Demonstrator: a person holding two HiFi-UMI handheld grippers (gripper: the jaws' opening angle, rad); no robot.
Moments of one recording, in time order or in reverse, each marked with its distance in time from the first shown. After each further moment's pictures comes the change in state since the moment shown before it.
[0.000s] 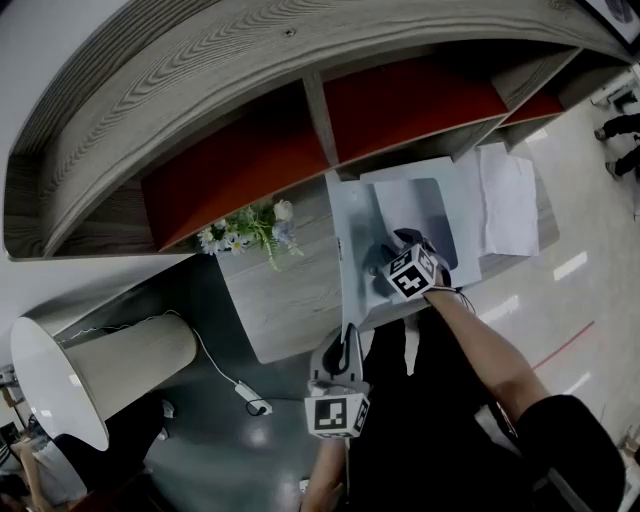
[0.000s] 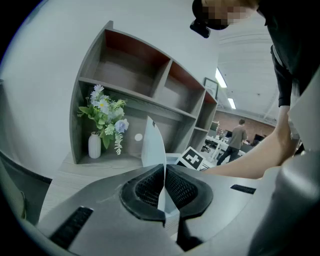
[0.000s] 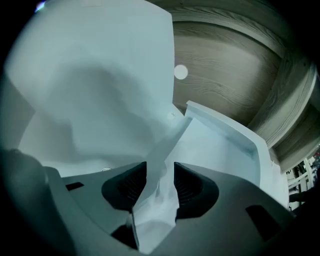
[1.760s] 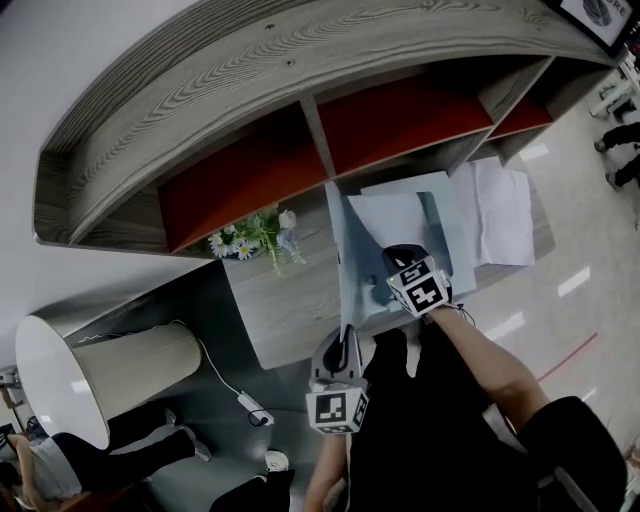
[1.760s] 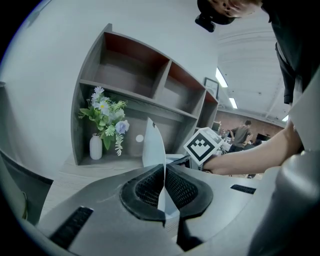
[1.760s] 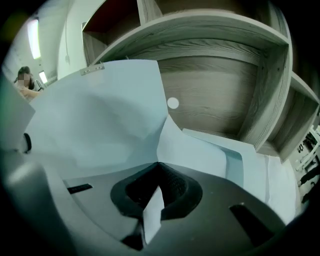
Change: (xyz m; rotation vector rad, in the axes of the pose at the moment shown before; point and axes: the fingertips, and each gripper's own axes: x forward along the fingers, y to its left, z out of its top) left arm 0.002 0.000 -0.001 0.014 -0.013 0.022; right arm -0.072 0.005 0.048 0.188 -0.181 0.069
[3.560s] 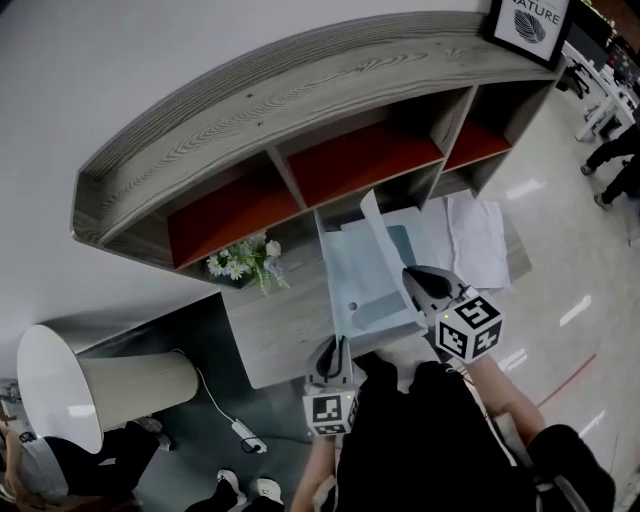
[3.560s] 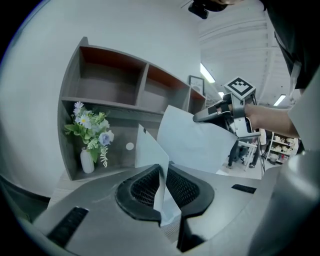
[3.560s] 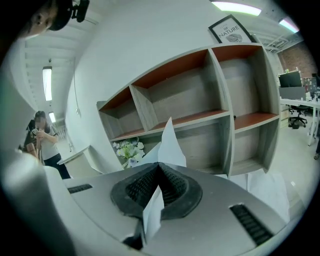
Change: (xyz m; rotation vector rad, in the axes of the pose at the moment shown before) left arm 0.008 -0.040 0.005 0.166 -0.038 -0.020; right arm -0.215 -0.024 0.080 0.189 -0.454 0.066
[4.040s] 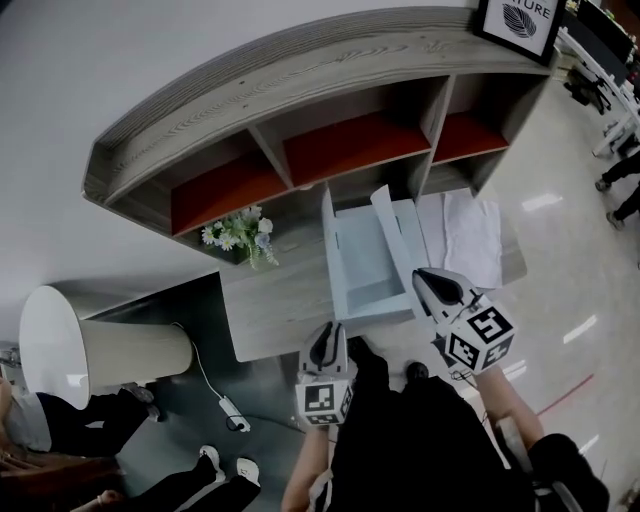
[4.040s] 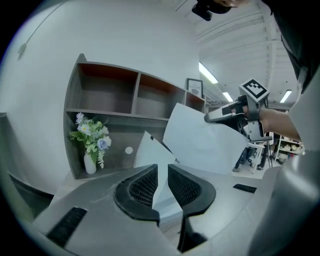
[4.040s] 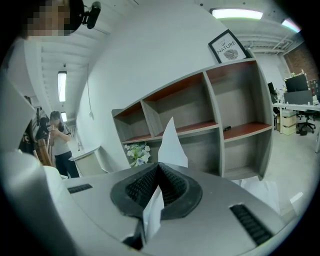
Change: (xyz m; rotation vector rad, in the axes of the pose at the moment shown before) left arm -0.012 -0.054 0.016 -0.010 -0.043 0.084; right arm -0.081 -0.012 0.002 -0.062 -0.067 0.080
